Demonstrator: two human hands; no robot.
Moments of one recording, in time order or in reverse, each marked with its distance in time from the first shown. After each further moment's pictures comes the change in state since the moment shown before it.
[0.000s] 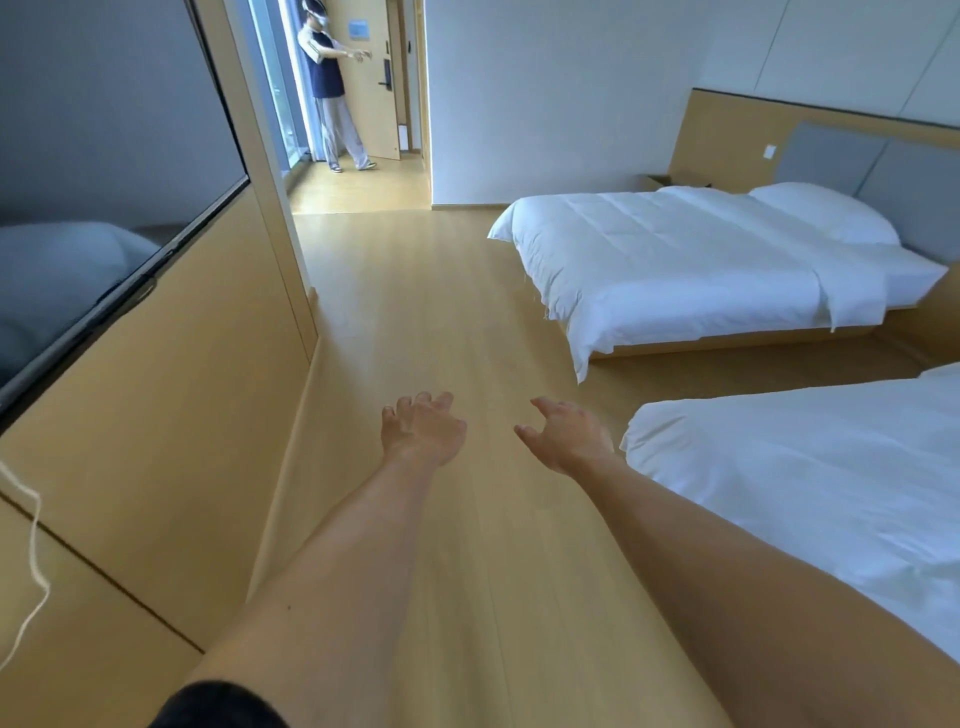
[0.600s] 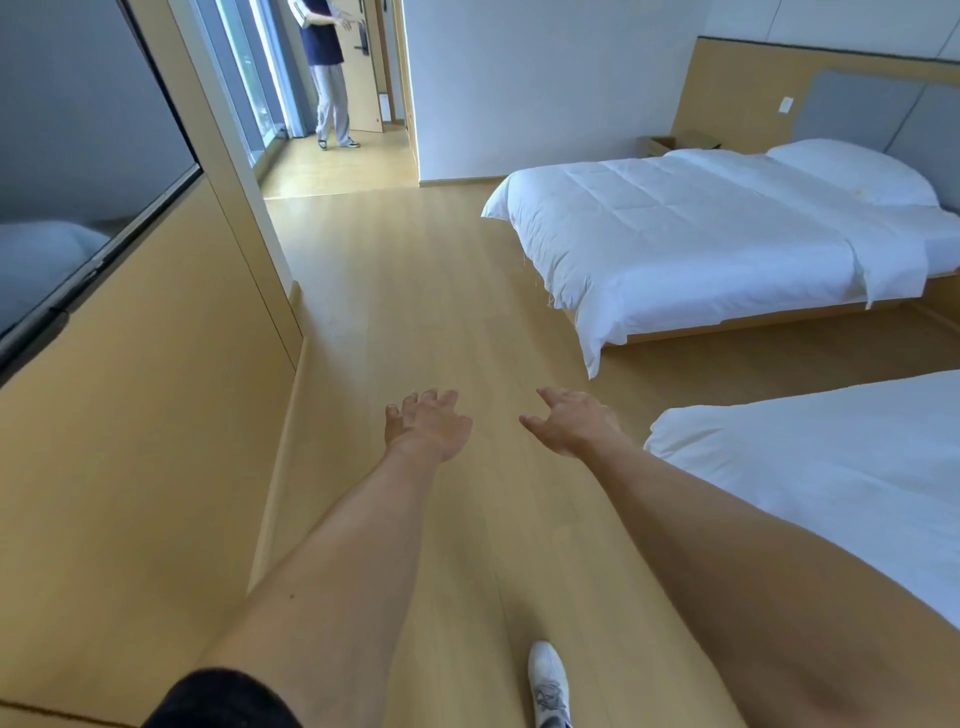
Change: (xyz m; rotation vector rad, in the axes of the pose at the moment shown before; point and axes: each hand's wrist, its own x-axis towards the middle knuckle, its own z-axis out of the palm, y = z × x) left_hand 0.187 0.010 0.015 -0.011 -0.162 0.026; right_hand 0.200 0.002 0.012 -0.088 -0.124 0.049
